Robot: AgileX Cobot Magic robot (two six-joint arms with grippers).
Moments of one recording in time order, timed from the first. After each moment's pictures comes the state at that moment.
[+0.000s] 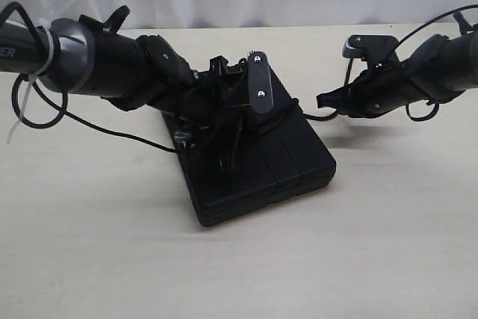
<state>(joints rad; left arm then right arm) -0.63 2.02 -1.21 -0.93 0.26 1.76 0.08 2.06 -1.15 0.71 0.19 -0.67</state>
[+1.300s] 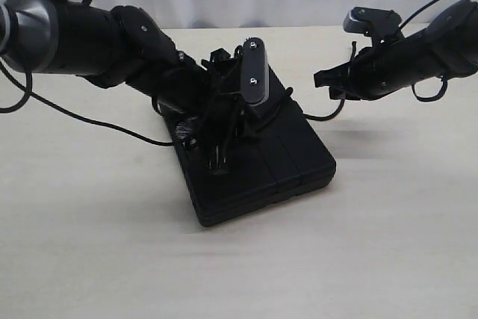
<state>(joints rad) -0.60 1.92 -1.21 -0.87 0.50 1.75 0.08 1.93 -1.17 0.76 0.39 -0.69</state>
